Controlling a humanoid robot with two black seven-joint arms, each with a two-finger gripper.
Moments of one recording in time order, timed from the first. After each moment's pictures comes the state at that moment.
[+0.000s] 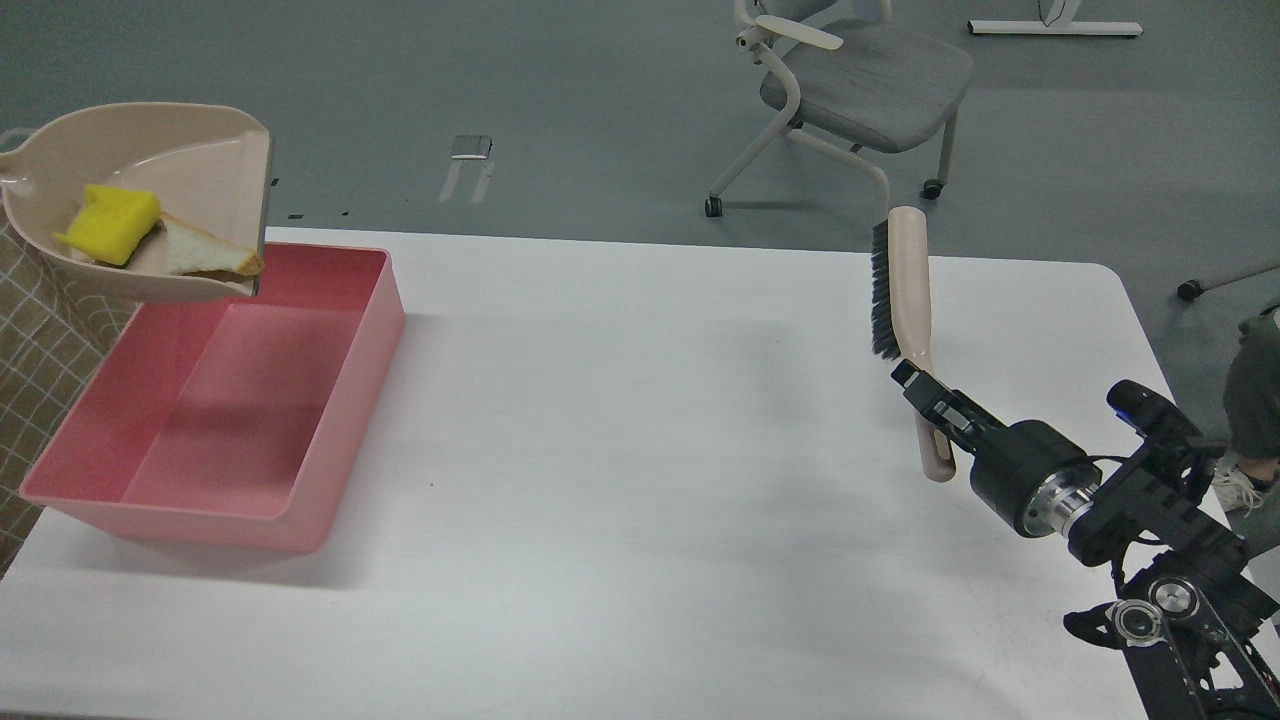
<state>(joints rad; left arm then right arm) -0.39 1.01 -0.99 -0.71 0.55 -0.43 -0.49 -0.02 -0.09 1.47 1.66 -2.00 0.49 -0.10</state>
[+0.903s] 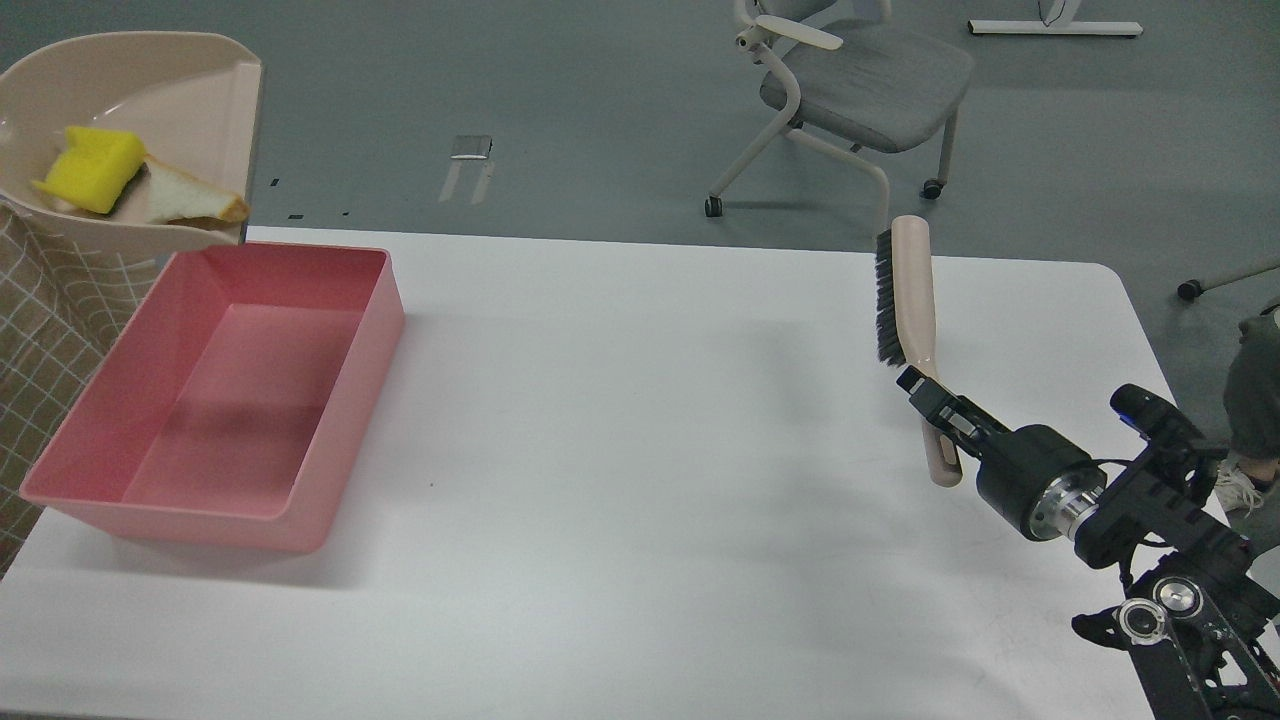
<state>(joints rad) -0.40 1.00 -1.12 -0.71 0.55 -0.49 -0.49 -0.02 -0.11 1.47 1.62 -2.00 0.49 -0.07</state>
